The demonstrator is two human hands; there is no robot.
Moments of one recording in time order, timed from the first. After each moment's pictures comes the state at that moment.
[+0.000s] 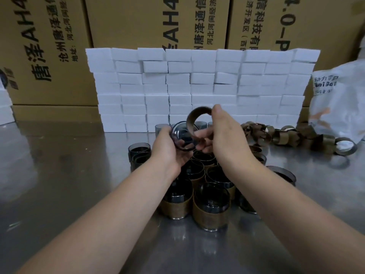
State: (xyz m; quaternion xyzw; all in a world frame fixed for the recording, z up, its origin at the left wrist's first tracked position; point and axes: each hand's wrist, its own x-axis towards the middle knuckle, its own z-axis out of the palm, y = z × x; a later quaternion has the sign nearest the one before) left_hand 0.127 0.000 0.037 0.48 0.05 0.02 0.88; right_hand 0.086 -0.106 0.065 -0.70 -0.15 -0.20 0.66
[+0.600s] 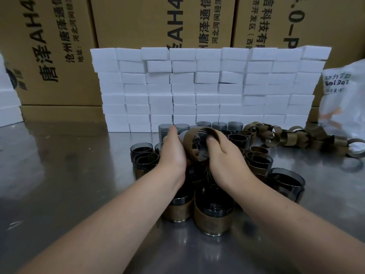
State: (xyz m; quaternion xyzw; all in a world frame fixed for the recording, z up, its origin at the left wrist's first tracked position) left_hand 0.121 -0.012 0.031 0.52 0.03 0.11 0.85; right_hand 0.096 -0.114 0.027 -0.79 -0.18 -0.21 0.54
